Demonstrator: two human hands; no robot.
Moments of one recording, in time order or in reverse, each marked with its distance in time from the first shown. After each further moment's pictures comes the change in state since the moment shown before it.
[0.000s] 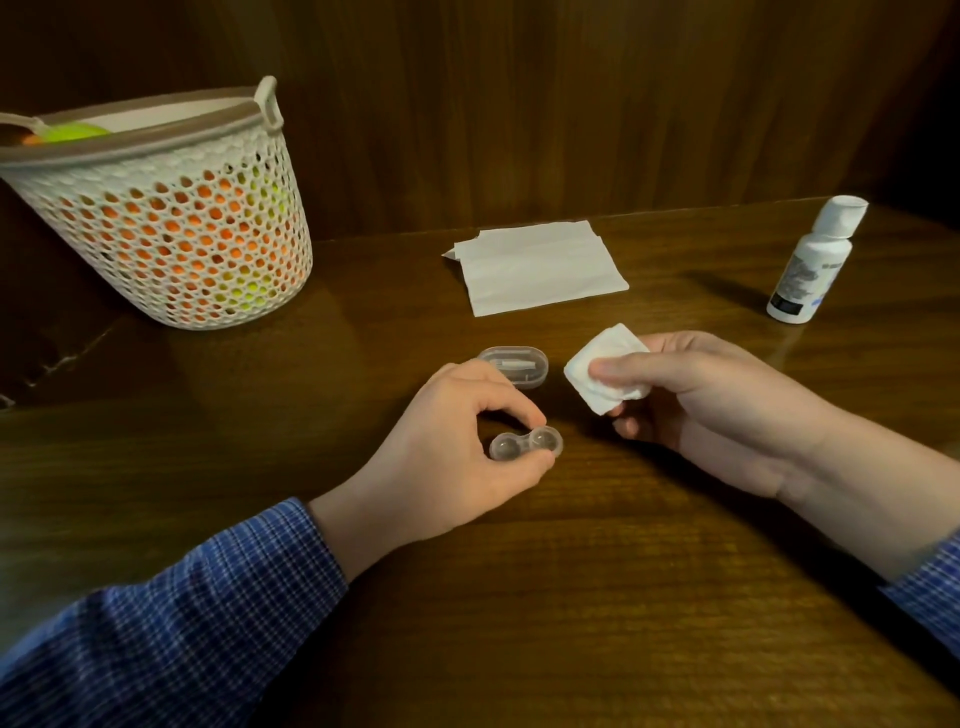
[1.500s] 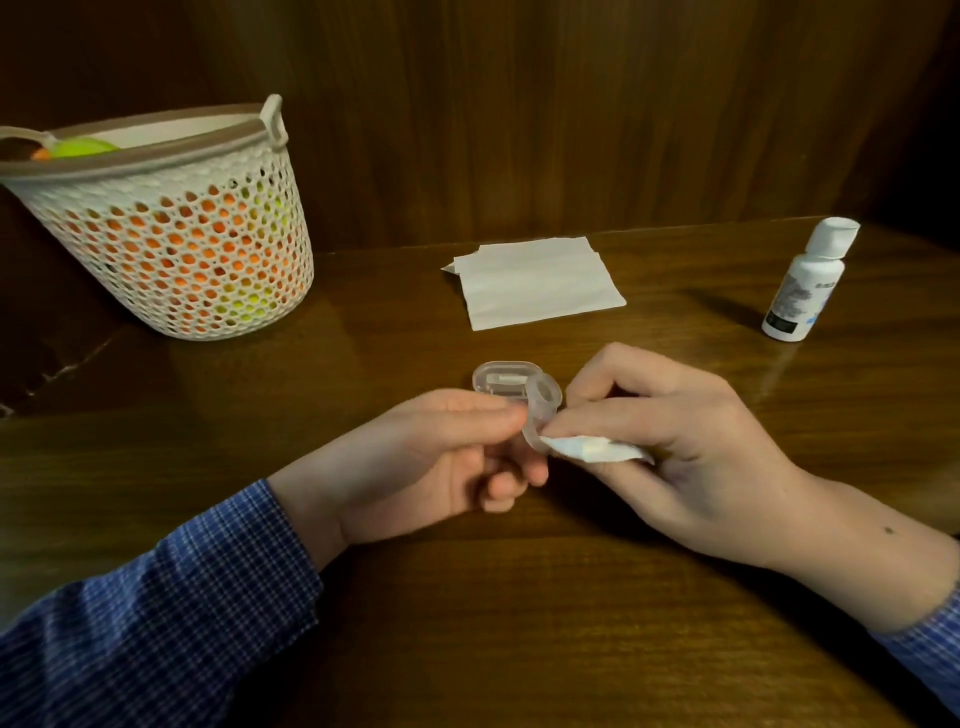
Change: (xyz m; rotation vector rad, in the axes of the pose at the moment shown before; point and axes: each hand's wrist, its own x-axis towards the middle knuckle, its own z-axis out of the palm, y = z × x) left_hand 0.008 -0.001 -0.024 -1.123 -0.623 -0.283; right_hand -0.010 0.020 -0.001 -0.918 -0.090 -1.211
